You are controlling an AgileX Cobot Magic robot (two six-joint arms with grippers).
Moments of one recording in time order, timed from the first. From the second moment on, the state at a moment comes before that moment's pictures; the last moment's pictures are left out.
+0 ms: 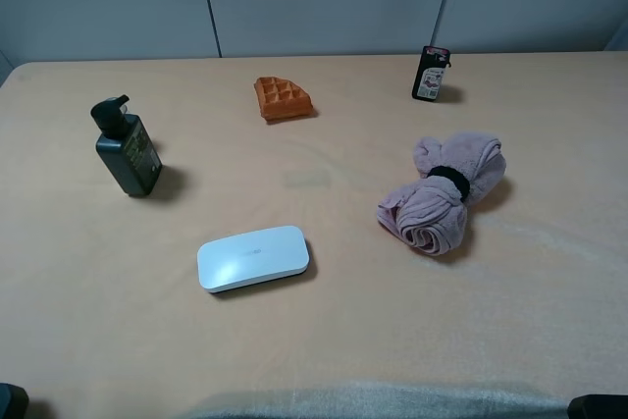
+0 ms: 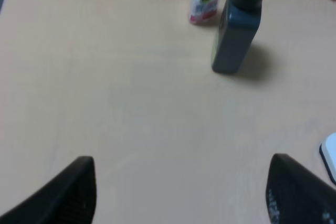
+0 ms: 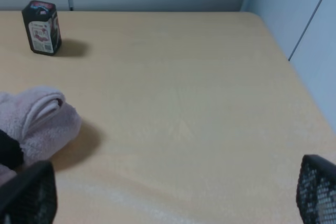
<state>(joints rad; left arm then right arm) -0.06 0.07 -0.51 0.09 1.10 -0.13 -0.11 -0.01 -0.50 0.01 1.03 -0.10</state>
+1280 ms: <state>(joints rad) -0.06 -0.01 -0.50 0.08 1.06 -0.05 -0.11 -0.01 -0.50 0.01 1.03 -0.10</state>
